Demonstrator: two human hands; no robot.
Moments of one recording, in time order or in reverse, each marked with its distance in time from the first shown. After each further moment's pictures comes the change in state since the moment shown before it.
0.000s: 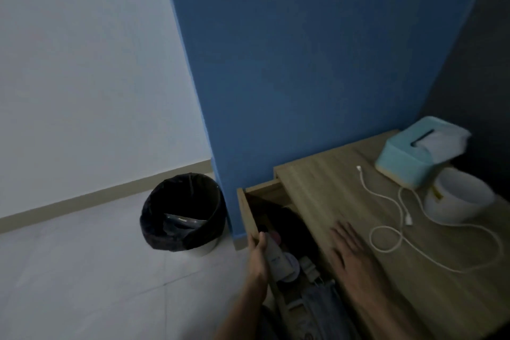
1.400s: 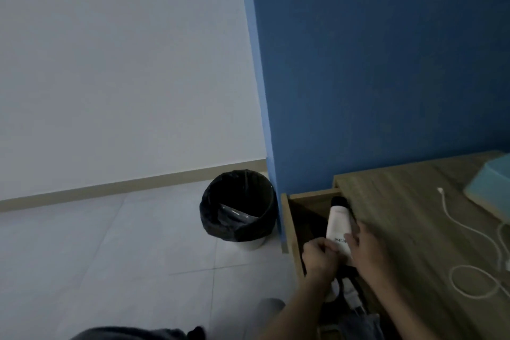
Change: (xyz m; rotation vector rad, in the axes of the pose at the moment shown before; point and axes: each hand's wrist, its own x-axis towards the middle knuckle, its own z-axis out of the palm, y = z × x) left_hand -0.004 0.018 0.034 0.335 0.130 0.084; right_hand 0.076 -0.076 0.010 0.529 -0.258 0.360
